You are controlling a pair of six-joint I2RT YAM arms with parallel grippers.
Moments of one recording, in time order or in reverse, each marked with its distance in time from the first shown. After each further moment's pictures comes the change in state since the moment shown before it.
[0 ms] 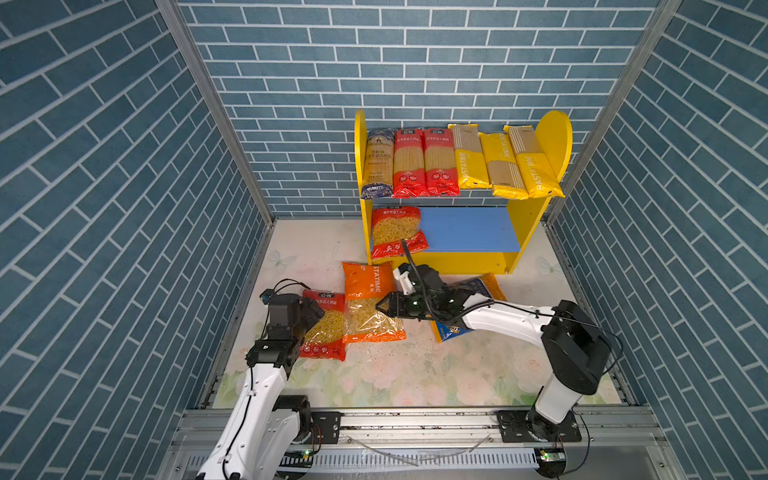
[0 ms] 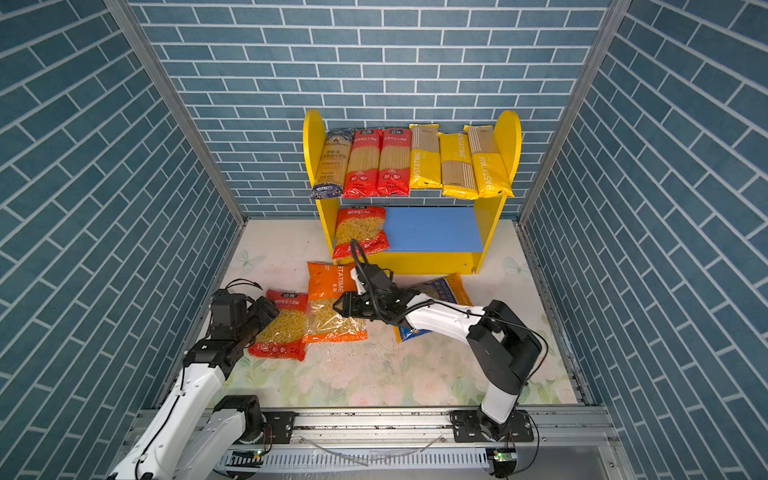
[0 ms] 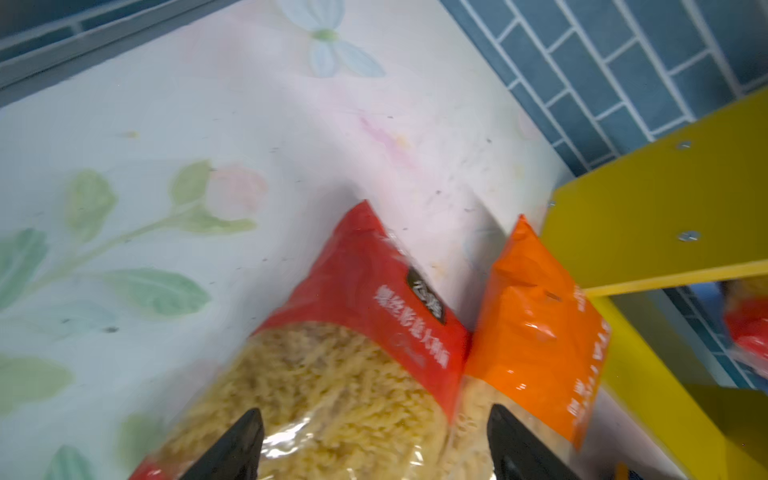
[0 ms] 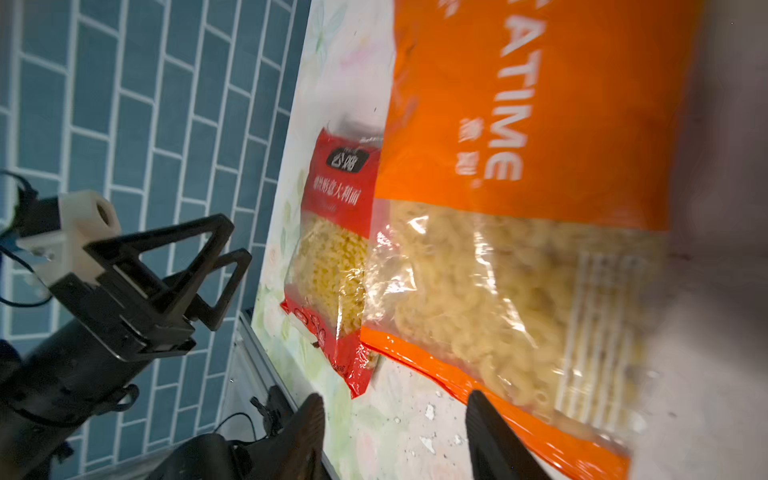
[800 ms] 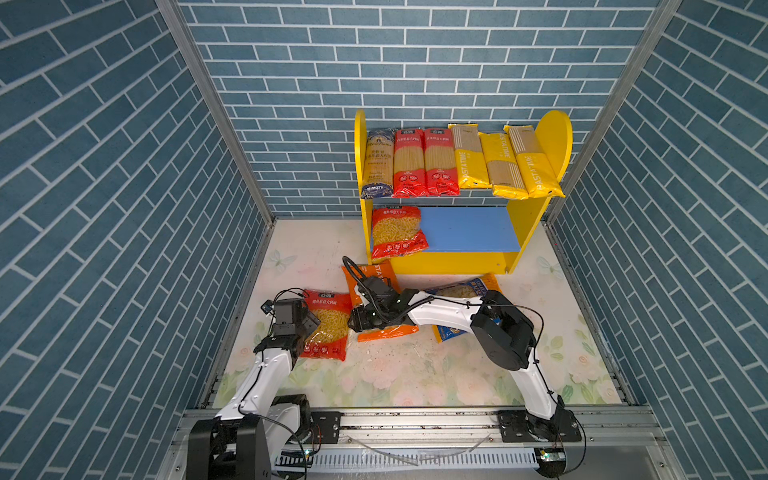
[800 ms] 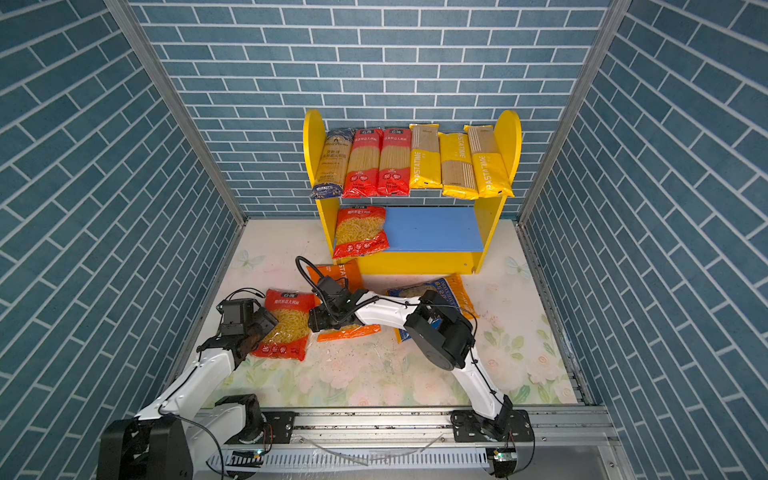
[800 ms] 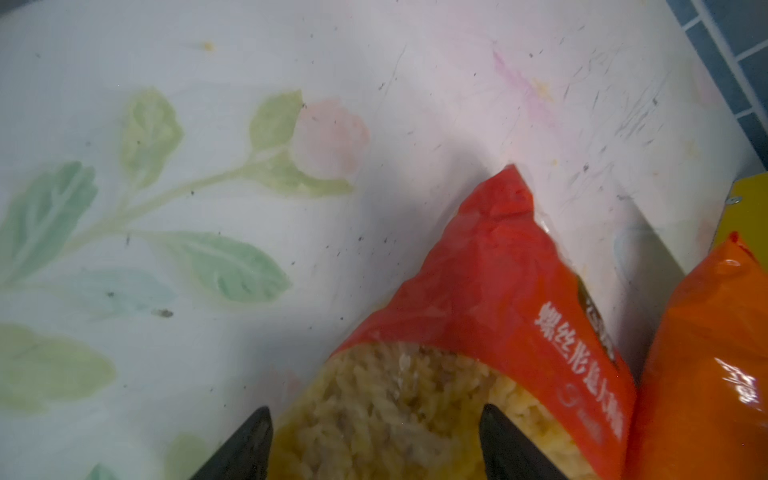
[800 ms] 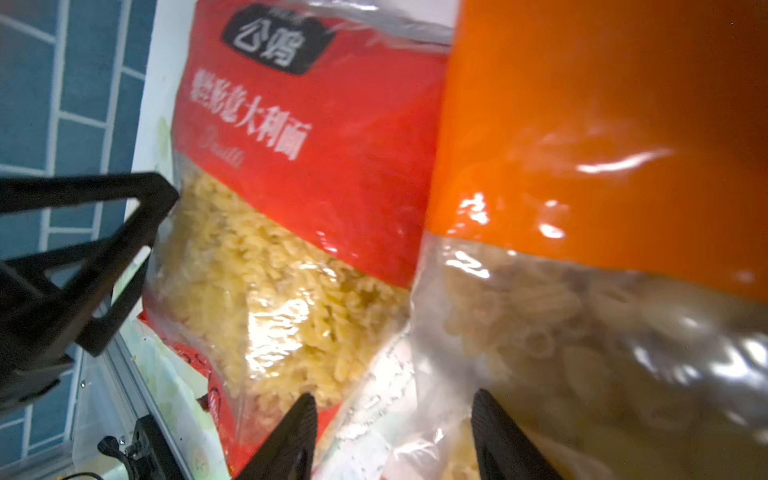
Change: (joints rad) left arm 0.026 0.231 -0.115 0.186 -0.035 -0.007; right arm 0.080 0.382 0.371 -0.221 0.107 -0.094
